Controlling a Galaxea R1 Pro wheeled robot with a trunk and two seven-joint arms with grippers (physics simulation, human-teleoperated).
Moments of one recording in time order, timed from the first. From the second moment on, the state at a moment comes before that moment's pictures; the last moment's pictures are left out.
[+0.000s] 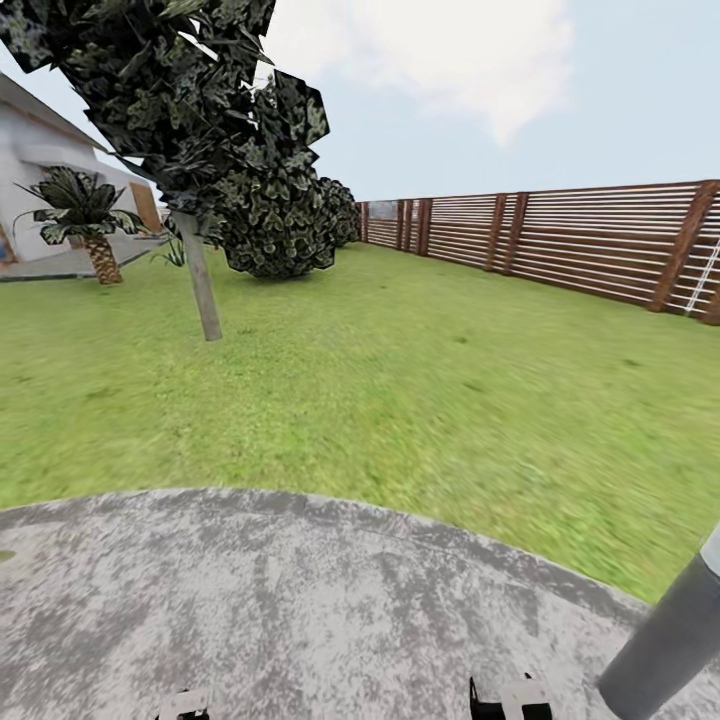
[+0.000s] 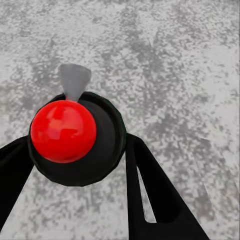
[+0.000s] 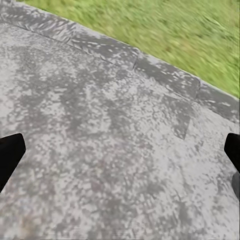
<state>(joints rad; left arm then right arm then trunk) -0.28 -0.01 0.60 -0.33 -0.41 -0.35 -0.11 -0.36 0.02 -0.11 -0.07 0.37 -0.65 -0.31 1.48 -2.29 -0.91</state>
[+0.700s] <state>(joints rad) -0.27 -0.01 0.60 -0.33 -0.41 -0.35 -0.11 -0.36 0.02 -0.11 -0.07 0.37 -0.65 -0.31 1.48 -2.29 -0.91</state>
